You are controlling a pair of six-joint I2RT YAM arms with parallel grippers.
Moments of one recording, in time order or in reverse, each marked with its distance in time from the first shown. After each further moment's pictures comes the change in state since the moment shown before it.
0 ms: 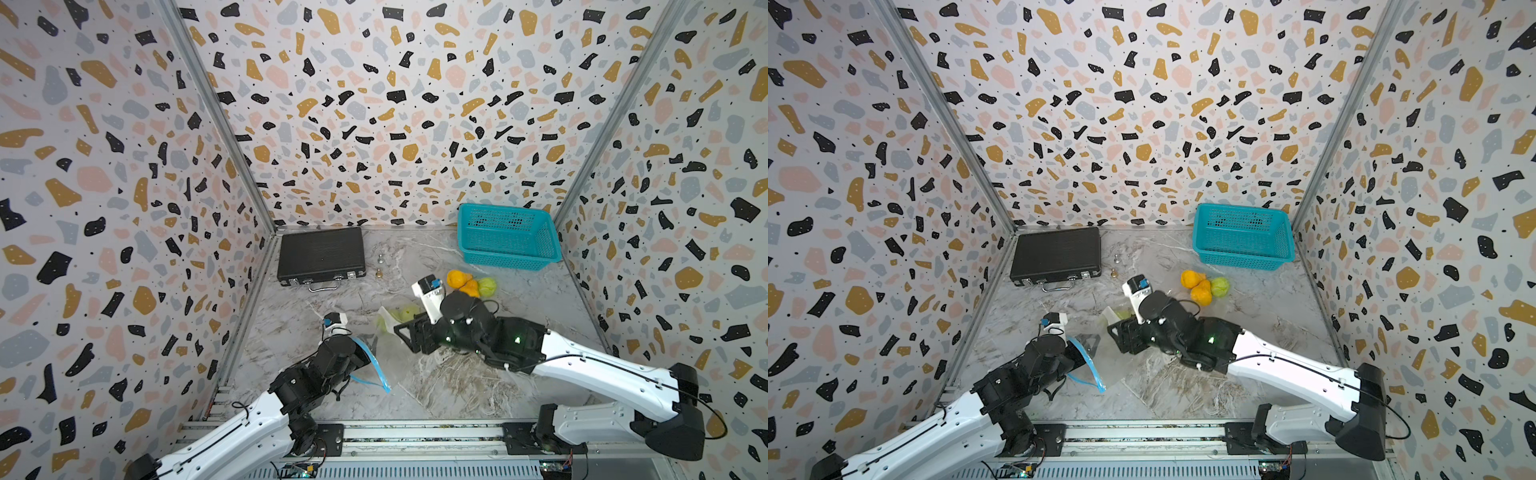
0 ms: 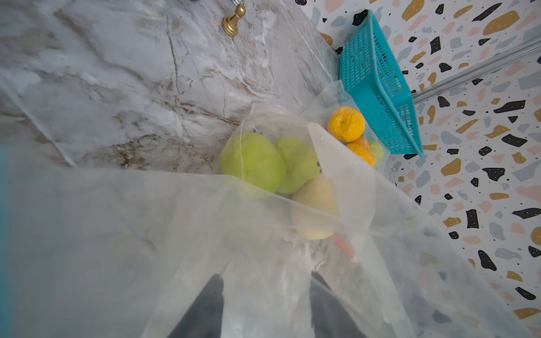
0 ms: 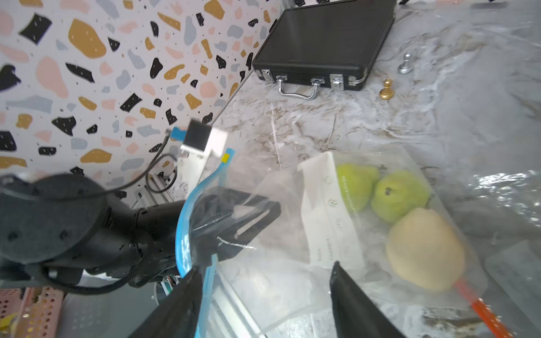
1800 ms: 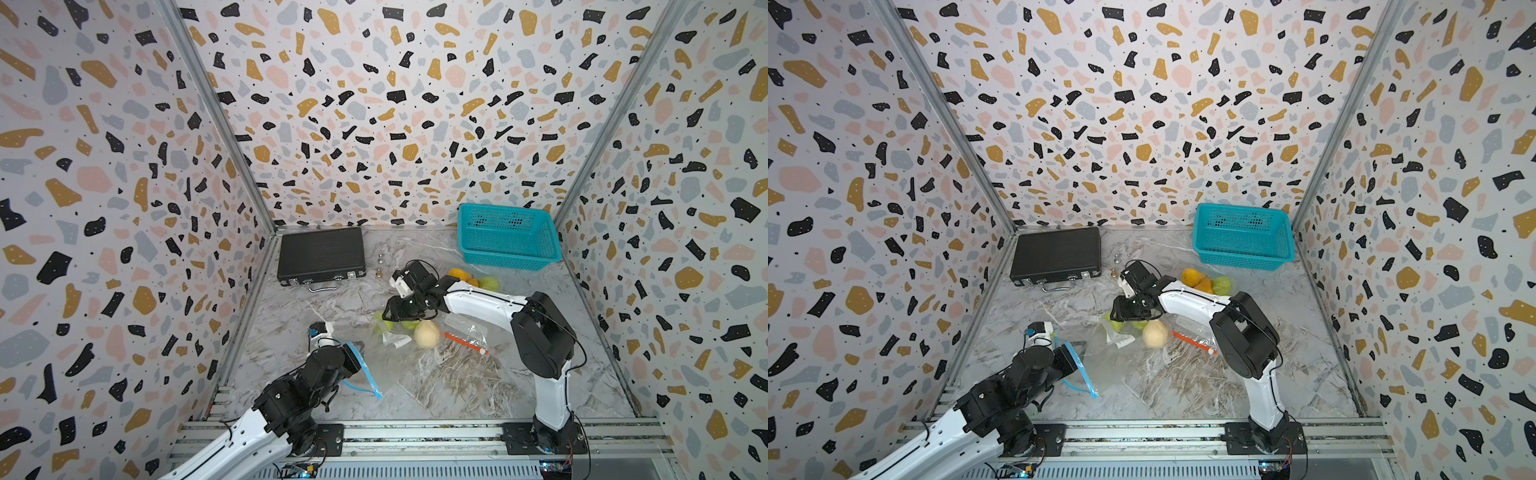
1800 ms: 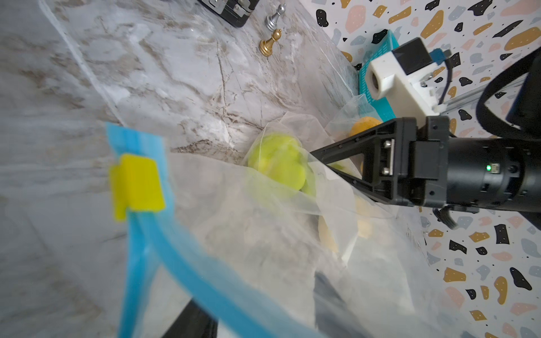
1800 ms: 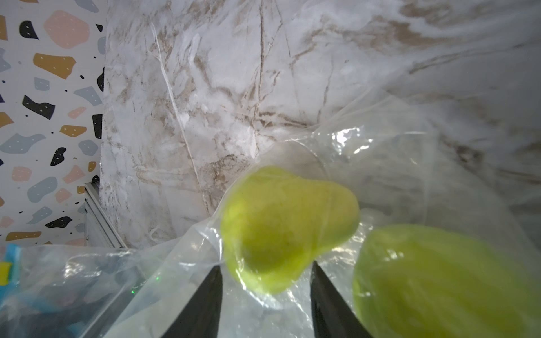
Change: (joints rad) left arm 0.005 -0.183 -0.047 -0.186 -0.078 0.000; right arm -0.218 0.714 0.253 0.038 -0.387 0.008
